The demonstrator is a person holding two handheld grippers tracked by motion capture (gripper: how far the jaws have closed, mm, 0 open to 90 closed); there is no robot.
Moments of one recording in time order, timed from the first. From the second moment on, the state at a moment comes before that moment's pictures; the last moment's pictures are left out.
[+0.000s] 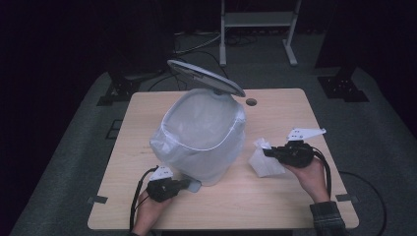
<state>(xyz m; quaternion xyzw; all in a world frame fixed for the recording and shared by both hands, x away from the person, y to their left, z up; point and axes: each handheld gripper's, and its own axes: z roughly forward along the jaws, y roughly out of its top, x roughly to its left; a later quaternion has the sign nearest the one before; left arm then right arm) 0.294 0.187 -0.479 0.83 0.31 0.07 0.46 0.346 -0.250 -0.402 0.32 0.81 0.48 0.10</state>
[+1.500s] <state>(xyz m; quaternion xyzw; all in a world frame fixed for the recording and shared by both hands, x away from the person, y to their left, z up) 0.294 0.187 -0.479 0.83 0.31 0.07 0.46 0.336 -0.242 -0.314 0.24 0.79 0.56 0.09</state>
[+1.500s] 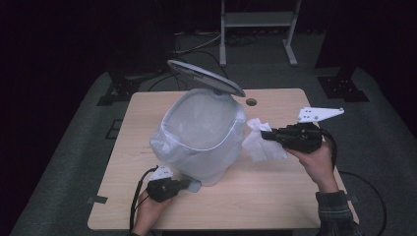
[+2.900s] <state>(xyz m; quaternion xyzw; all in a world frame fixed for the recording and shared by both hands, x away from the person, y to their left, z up) 0.294 0.187 -0.479 0.83 0.31 0.07 0.46 0.343 -0.195 -0.251 0.18 0.77 0.61 0.09</state>
